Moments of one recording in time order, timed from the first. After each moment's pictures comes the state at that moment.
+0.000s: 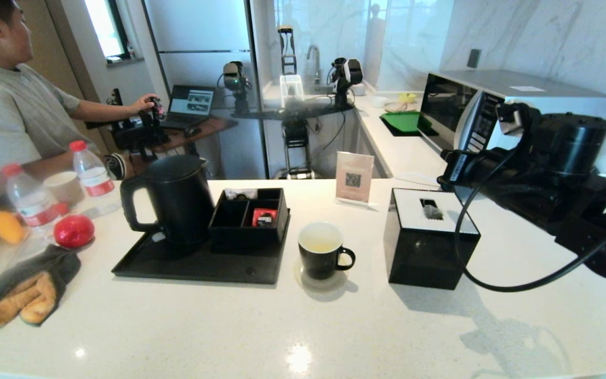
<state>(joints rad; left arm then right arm) 0.00 0.00 0.00 0.01 0.00 0.04 0.30 1.75 -0.91 -0.81 -0.11 0.20</state>
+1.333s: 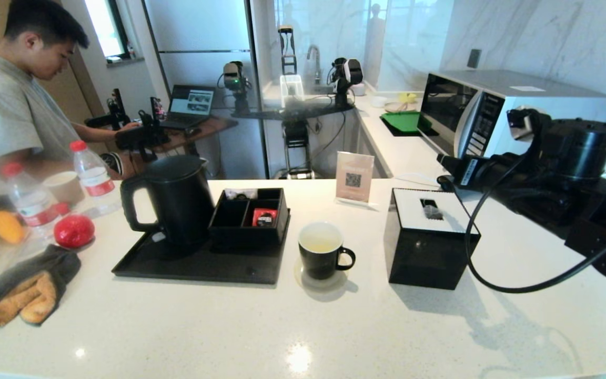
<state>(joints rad) 0.00 0.00 0.00 0.01 0.00 0.04 0.25 1.74 -0.88 -0.80 -0.11 0.20</state>
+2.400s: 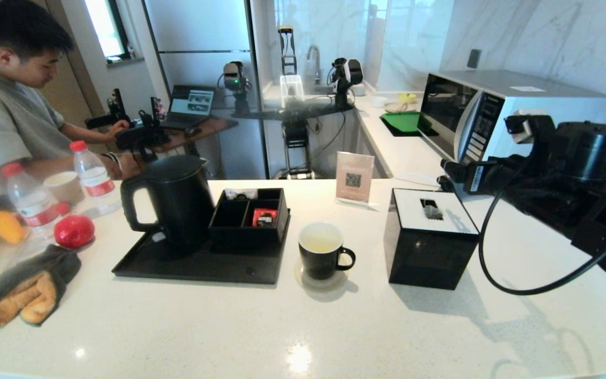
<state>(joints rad) 0.00 0.00 0.00 0.01 0.00 0.04 0.20 1.74 -0.87 -0.81 -0.11 0.01</state>
